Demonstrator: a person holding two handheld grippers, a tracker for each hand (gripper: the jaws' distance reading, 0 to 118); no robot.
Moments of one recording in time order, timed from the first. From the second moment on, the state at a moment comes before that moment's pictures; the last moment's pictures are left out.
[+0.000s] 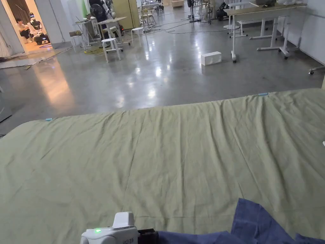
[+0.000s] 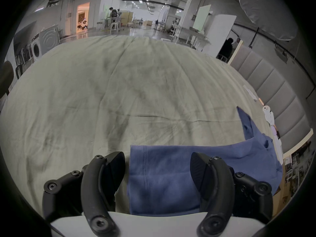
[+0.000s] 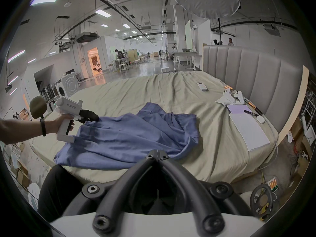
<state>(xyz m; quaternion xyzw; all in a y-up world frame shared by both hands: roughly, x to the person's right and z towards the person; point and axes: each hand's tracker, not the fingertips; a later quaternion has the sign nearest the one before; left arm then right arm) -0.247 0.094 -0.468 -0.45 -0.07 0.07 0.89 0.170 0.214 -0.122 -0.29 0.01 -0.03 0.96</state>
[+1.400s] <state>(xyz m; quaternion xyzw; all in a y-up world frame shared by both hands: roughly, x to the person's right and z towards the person) -0.221 0.096 -0.485 -0.49 -0.11 -0.08 0.86 0.151 0.113 -0.508 -0.49 0.11 0.14 0.85</state>
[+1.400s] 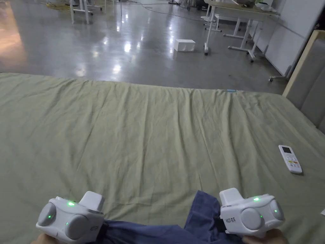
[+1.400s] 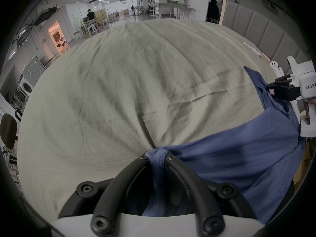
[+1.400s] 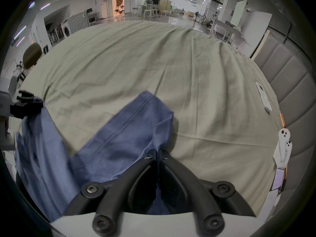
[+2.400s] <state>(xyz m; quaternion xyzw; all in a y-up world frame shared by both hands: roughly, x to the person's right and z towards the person) -0.369 0.566 -0.230 -0.03 -0.05 0.05 1.00 0.197 0.576 -0.299 -0.01 0.06 -0.03 1.00</state>
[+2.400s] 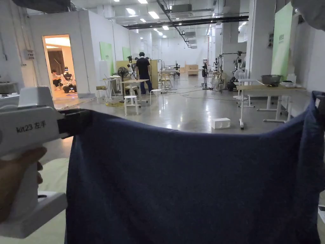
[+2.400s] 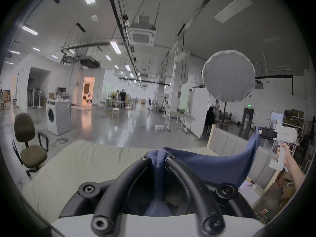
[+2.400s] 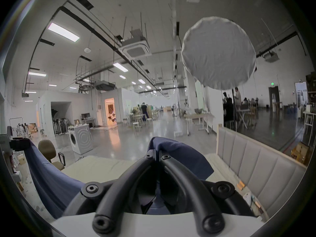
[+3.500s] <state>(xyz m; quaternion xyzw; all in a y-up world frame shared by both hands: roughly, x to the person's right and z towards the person) -0.384 0.650 -0.253 0.03 -0.02 0.02 1.00 0.175 0.694 -0.310 0.08 0.03 0.03 1.00</state>
